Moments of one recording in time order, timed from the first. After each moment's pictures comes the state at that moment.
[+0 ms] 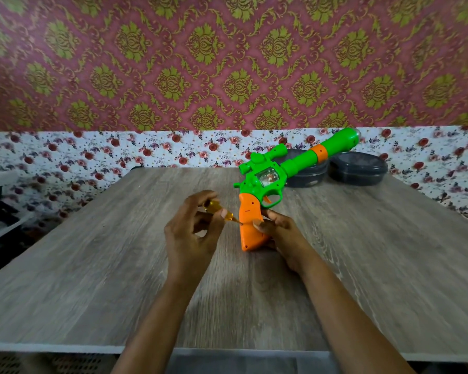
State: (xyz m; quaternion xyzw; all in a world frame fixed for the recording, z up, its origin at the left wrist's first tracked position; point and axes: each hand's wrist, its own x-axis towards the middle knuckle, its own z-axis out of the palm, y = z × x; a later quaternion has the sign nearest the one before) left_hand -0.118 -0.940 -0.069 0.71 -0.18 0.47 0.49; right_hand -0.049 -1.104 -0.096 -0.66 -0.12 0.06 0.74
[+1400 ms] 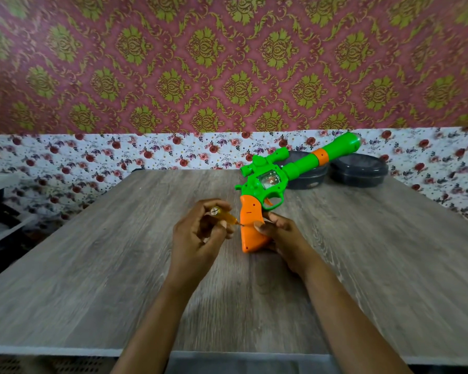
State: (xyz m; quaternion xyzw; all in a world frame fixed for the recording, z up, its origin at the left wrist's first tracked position) left_hand -0.119 -0.940 -0.069 0.71 -0.22 0.33 0.59; right_hand -0.048 -1.105 -0.097 -0.65 -0.12 0.07 0.75
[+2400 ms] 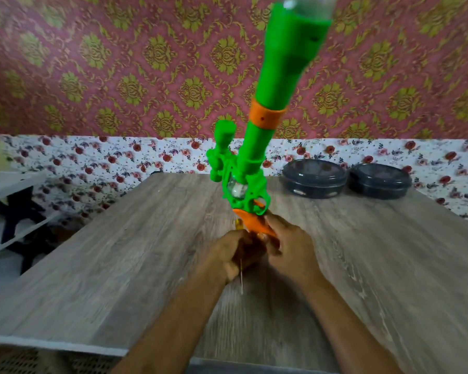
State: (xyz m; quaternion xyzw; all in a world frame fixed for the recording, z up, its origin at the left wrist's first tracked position) left_hand -0.082 -0.957 -0.065 0.46 0.12 -0.15 0.87; right_hand -0.063 -1.080 -0.088 -0.85 -0.26 -0.38 0.26
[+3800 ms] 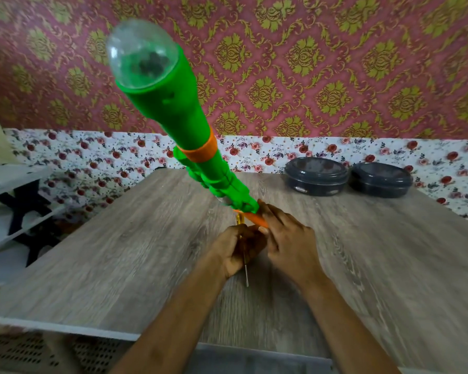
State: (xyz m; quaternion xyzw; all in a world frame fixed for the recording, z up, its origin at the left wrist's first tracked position) left_hand -0.086 -0.954 -0.069 0.37 0.08 -0.14 0.91; right_hand -0.079 -1.076 -0.078 -0.86 -0.25 -0.42 0.14
